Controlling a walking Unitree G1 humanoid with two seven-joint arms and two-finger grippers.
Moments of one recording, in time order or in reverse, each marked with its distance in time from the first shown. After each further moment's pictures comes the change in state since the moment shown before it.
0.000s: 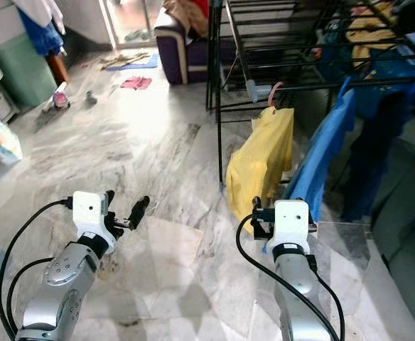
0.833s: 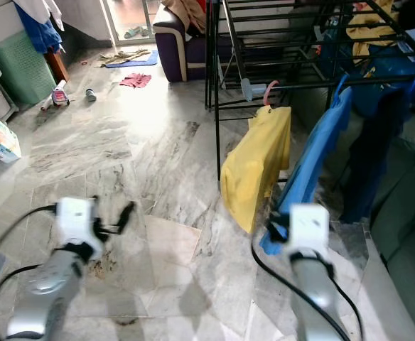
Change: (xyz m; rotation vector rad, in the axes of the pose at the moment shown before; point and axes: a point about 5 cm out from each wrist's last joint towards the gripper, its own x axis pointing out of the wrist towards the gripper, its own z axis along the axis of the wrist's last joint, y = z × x) left arm -0.015 0.023 -0.004 0.070 0.004 0.089; right arm -0.020 -0.029 -0.006 -0.048 0.017 -0.075
